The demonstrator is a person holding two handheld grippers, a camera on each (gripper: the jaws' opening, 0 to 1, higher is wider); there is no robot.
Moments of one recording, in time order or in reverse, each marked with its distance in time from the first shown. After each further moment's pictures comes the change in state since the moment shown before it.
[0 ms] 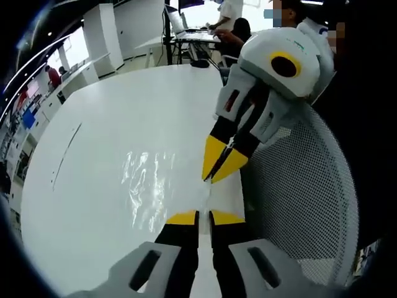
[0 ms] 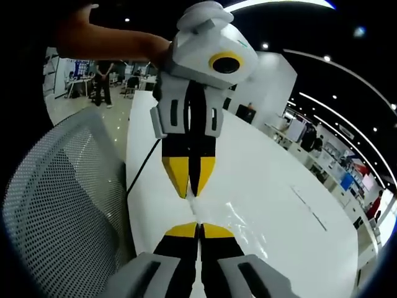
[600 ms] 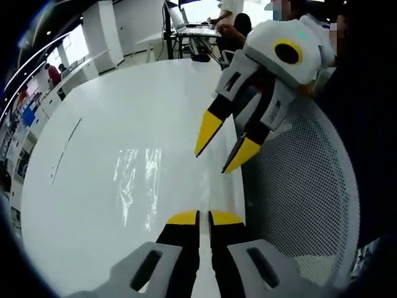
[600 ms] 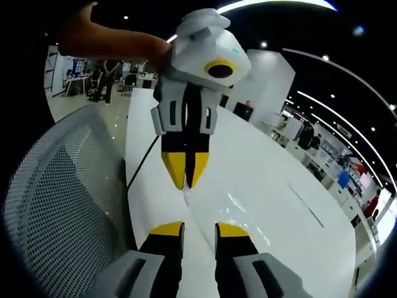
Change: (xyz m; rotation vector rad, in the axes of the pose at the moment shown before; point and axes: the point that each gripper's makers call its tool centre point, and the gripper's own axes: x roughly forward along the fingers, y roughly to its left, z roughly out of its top) left arm -0.001 -0.002 -0.012 -0.077 0.056 -0.019; right arm -0.005 0.003 -0.004 0.003 0.015 -0.016
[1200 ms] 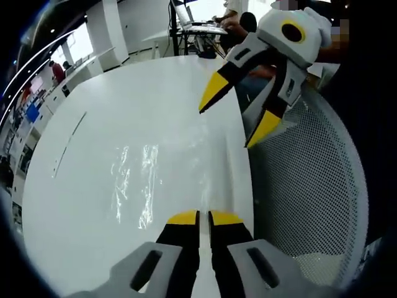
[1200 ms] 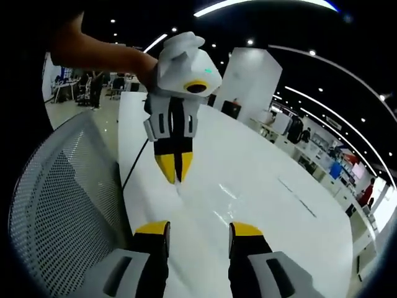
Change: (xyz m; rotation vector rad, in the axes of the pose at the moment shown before) left arm 0.004 0.011 -0.016 -0.012 0.014 0.037; right arm -0.021 -0.011 -0.004 0.045 0.000 -0.064
